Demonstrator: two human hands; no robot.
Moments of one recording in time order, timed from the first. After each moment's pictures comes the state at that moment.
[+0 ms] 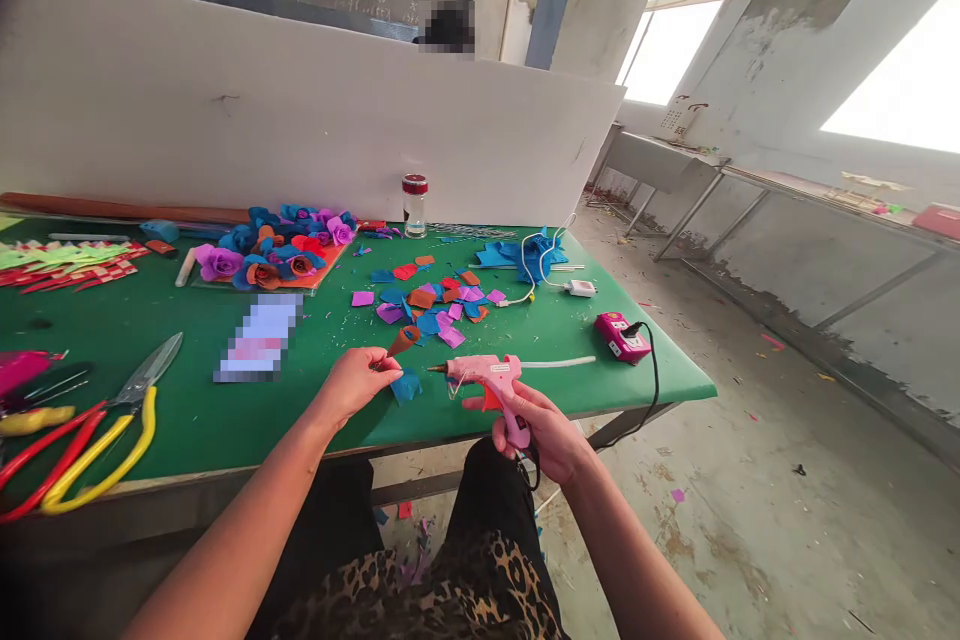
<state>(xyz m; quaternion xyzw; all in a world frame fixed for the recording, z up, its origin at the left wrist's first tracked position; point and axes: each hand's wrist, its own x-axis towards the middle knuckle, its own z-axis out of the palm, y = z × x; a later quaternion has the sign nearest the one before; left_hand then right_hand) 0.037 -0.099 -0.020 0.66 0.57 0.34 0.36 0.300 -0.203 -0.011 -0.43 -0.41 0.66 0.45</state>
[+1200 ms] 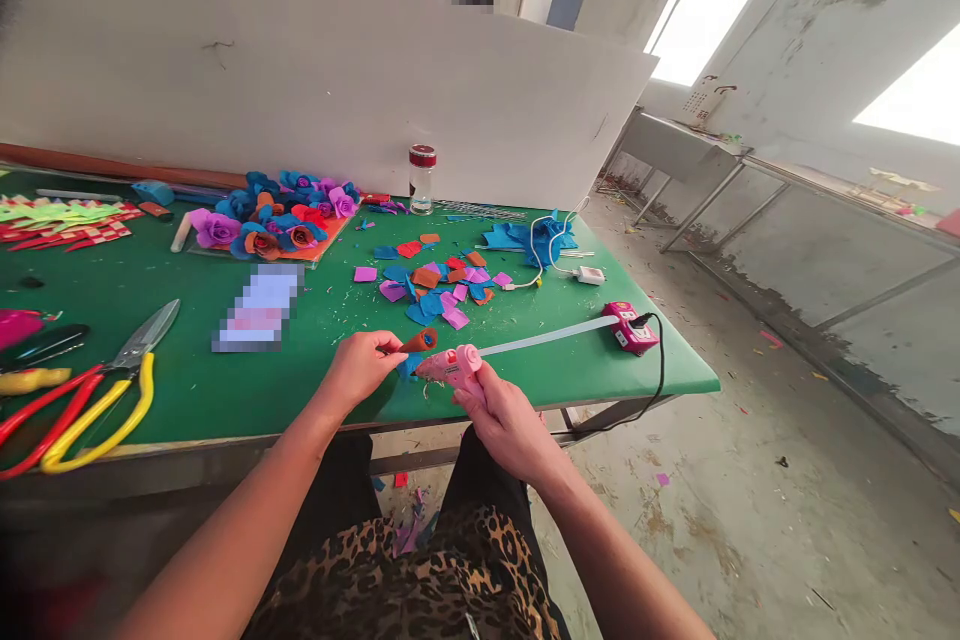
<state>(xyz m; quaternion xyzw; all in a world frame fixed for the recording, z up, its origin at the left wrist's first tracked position) 0.045 -0.106 -0.024 0.71 0.59 0.26 0.26 0.262 -0.210 0.011 -0.55 -0.71 0.34 0.29</state>
